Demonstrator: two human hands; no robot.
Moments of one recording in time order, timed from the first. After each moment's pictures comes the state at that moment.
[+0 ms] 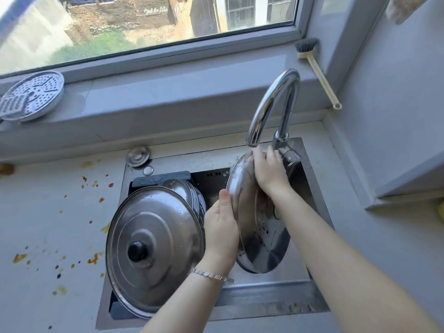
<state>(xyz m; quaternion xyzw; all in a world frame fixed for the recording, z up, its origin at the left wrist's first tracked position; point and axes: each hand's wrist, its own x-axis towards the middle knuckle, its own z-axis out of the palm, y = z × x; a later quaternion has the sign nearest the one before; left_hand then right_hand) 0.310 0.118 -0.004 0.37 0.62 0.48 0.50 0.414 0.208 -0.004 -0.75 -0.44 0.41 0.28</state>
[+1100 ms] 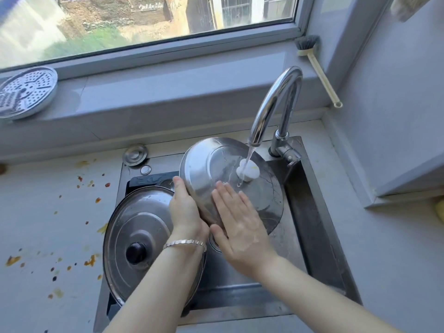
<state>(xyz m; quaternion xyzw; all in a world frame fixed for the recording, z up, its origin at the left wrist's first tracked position) 0.273 0.162 0.013 0.12 0.63 0.54 0.55 0.364 0.108 -0.032 -0.53 -0.77 0.17 0.31</state>
